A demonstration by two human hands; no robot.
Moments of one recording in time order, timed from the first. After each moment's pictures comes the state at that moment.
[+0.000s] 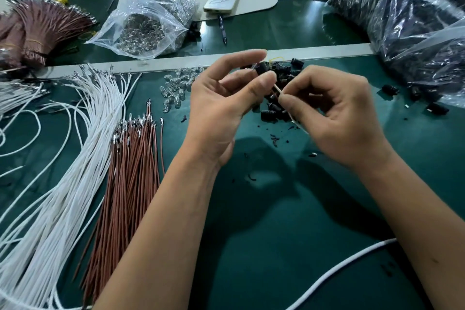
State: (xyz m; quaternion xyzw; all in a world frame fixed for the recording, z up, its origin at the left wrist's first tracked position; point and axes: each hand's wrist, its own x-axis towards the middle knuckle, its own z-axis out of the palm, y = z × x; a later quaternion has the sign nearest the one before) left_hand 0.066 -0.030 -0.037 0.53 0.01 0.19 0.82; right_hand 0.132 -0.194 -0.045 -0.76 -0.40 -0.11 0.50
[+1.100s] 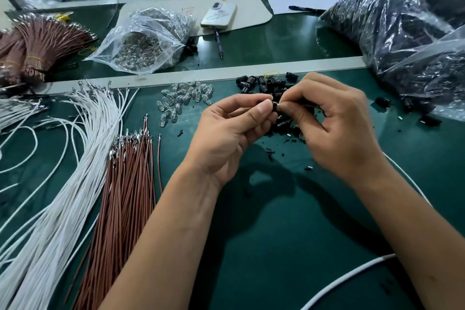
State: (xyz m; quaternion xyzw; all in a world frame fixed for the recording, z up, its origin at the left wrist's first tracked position) left_hand 0.068 -0.035 -0.041 0.47 0.08 0.07 0.87; right_hand 0.133 -0.194 -0.037 -0.78 -0.42 -0.17 0.44
